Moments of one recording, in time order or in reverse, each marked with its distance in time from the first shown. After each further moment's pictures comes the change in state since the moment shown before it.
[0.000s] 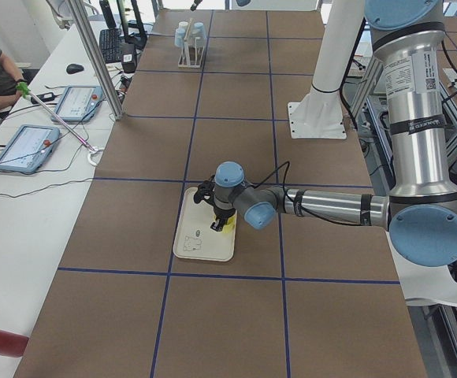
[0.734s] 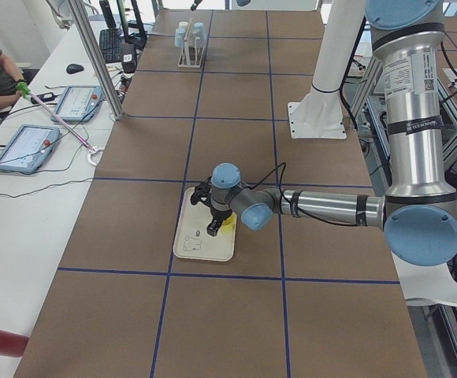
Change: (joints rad) left arm -0.003 -0.025 0.032 -0.001 0.003 -0.004; right arm 0.000 -0.003 0.003 0.000 0.000 0.000
